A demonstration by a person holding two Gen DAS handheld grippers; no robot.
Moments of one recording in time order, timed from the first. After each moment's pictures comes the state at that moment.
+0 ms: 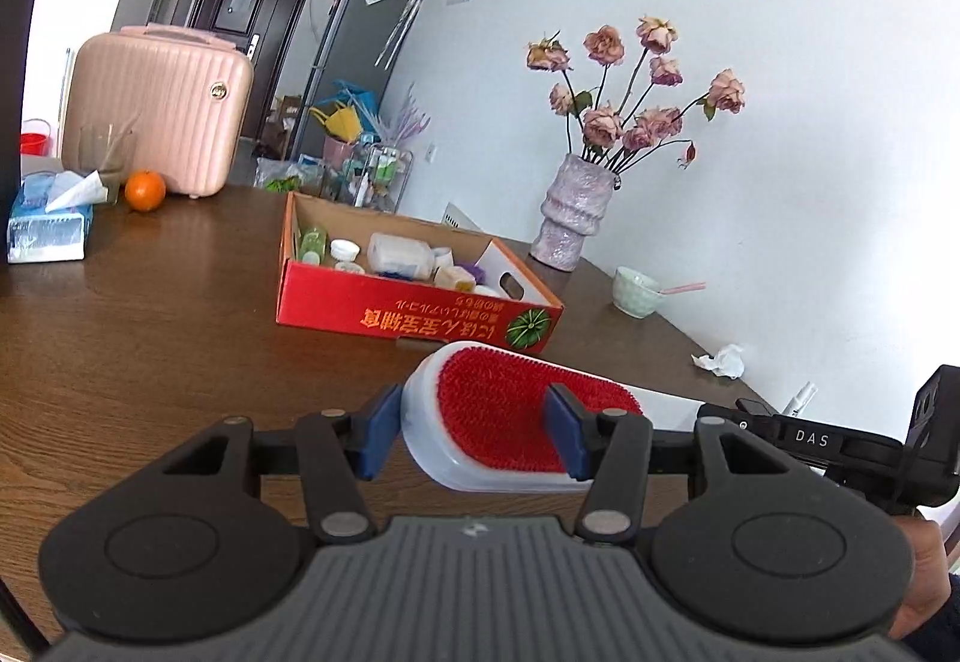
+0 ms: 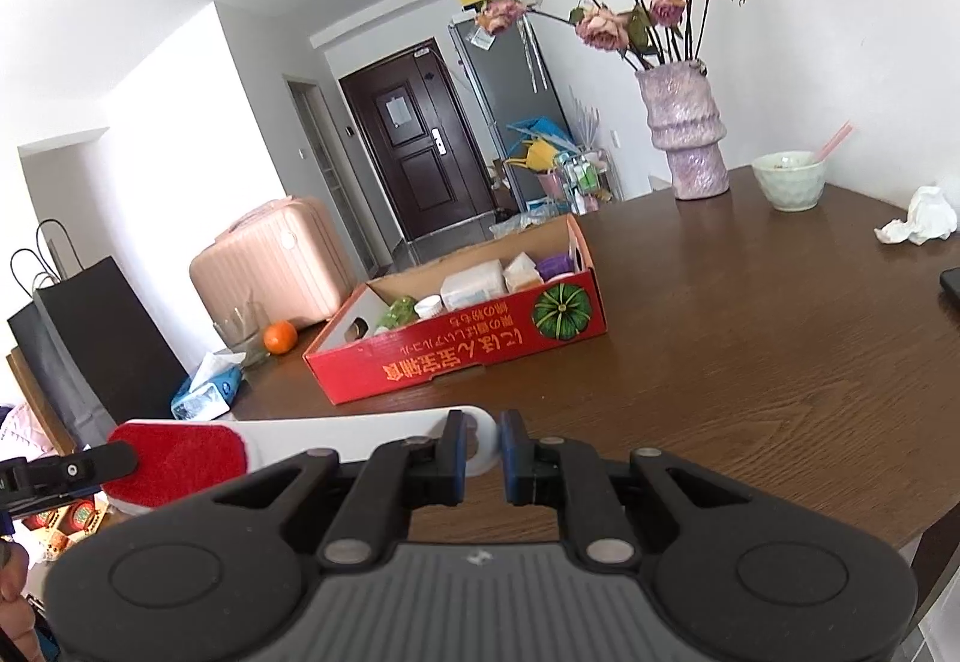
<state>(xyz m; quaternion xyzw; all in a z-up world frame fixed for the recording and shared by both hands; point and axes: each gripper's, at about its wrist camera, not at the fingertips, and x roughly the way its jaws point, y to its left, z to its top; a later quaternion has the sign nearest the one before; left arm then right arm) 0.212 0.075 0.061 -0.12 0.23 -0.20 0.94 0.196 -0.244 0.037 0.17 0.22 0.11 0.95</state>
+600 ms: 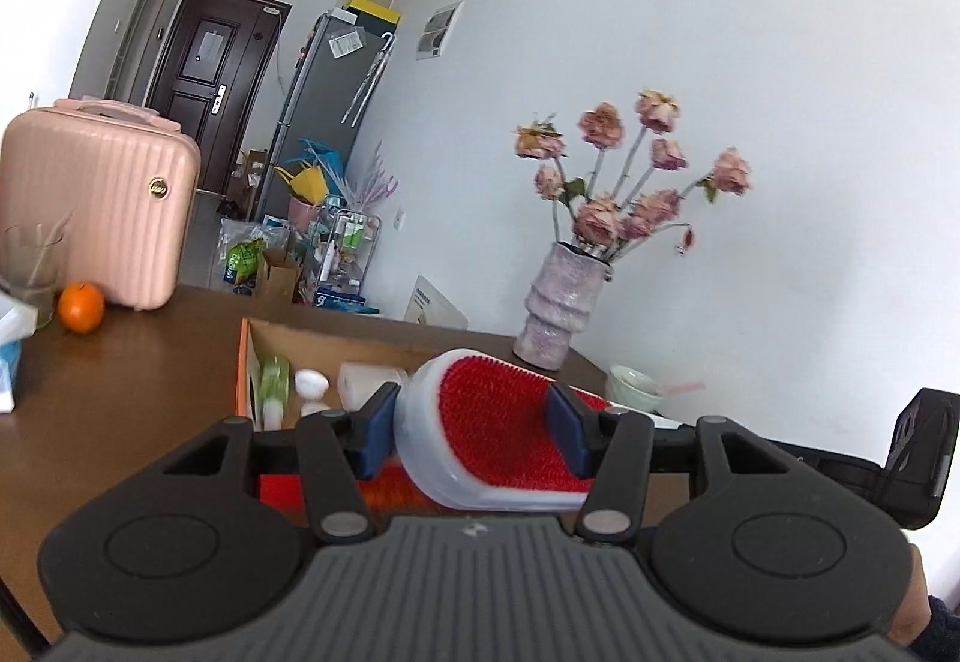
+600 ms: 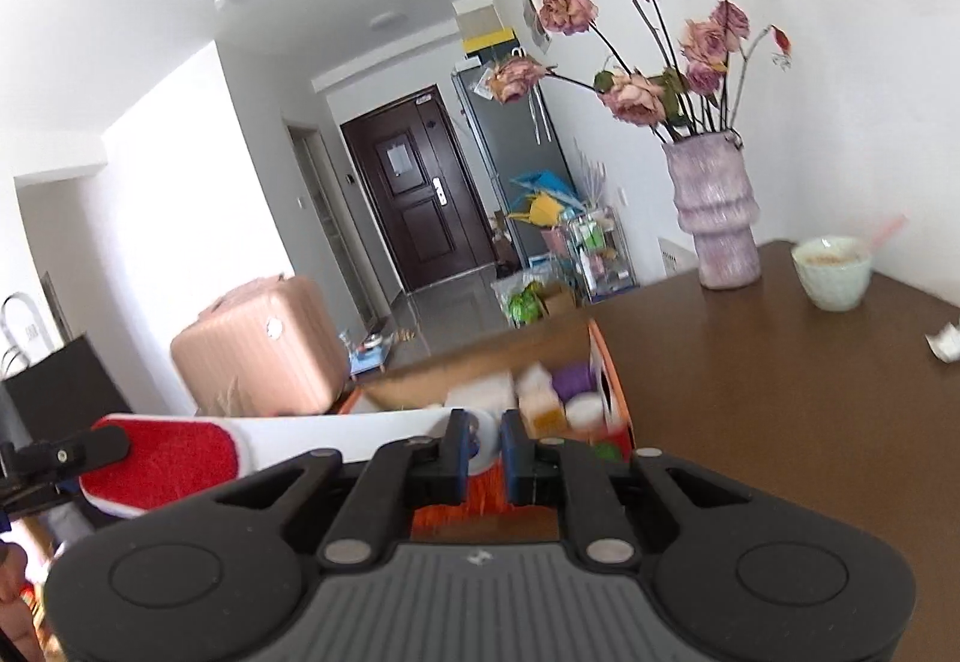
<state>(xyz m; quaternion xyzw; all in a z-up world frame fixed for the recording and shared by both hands) 0.356 0.073 0.116 -0.13 0.17 -0.23 0.95 0.335 -0.238 0.091 0.17 0.17 0.10 0.96</state>
